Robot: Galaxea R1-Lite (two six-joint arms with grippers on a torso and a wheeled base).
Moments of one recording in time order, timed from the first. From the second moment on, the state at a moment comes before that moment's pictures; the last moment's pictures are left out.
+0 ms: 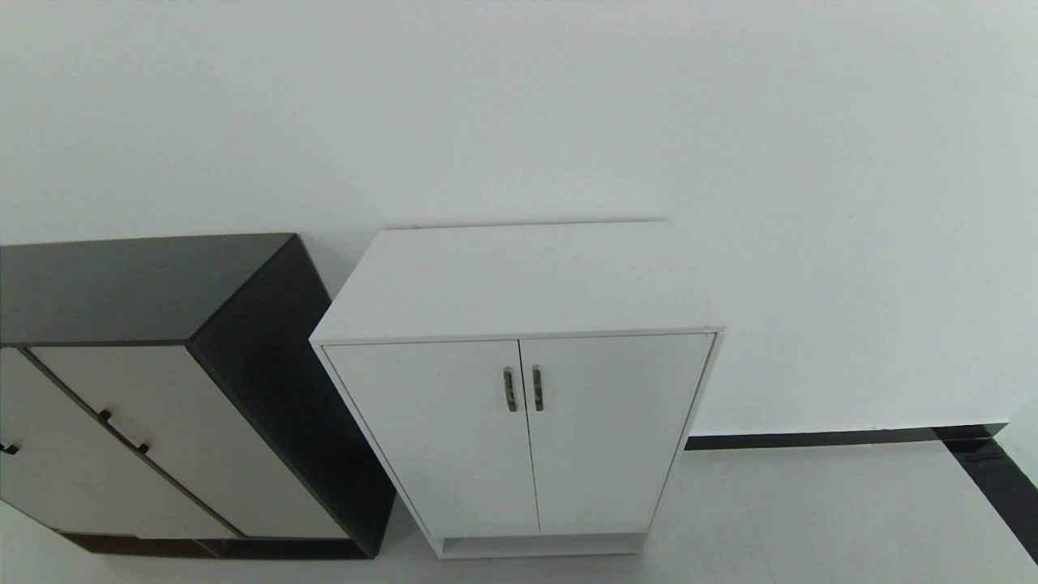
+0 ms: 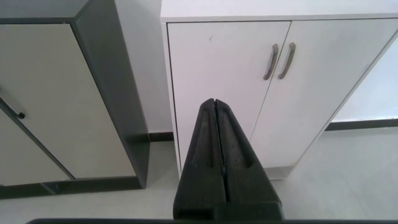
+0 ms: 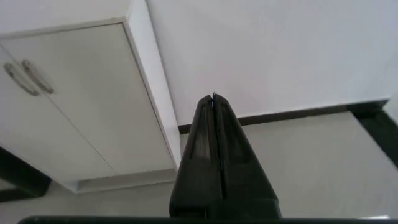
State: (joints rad) left arm 0.00 0.00 0.00 0.01 -0.03 -0.01; right arm 0.10 0.09 -0.01 -0.04 -0.19 0.10
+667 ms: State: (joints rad) left arm 0.00 0.00 0.00 0.01 -0.04 0.00; right arm 0.16 0.09 -0.01 -0.01 -0.25 0.04
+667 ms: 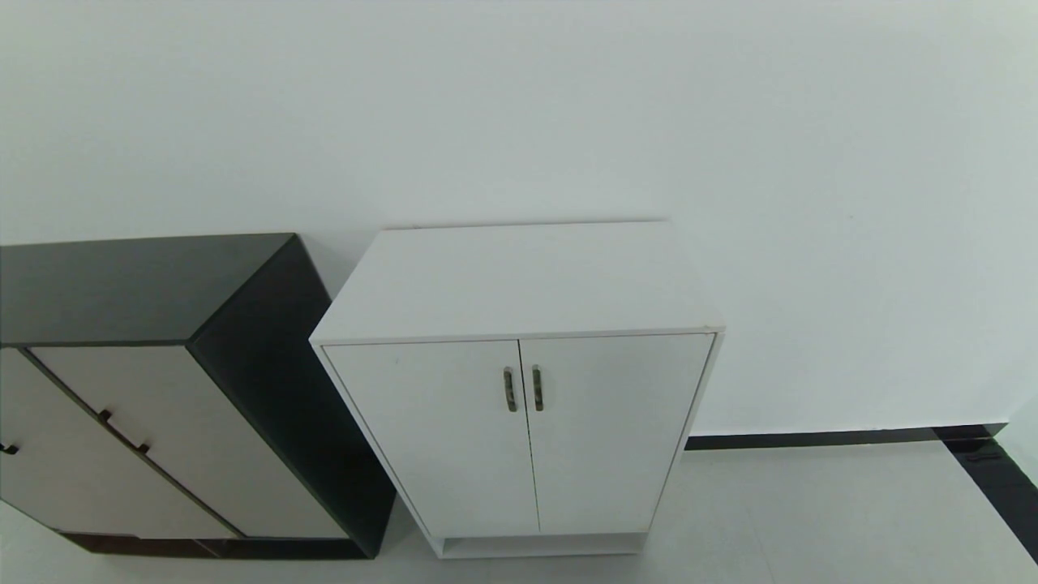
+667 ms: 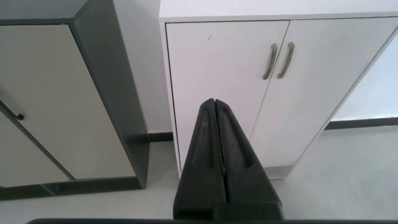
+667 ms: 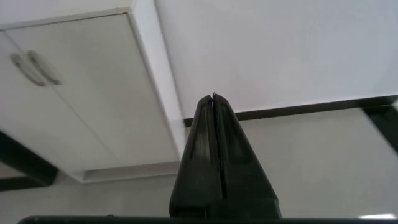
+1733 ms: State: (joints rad) left arm 0.00 0.00 0.00 0.01 -0.04 -0.01; right arm 0.00 0.01 0.00 -0.05 -0.07 -0.01
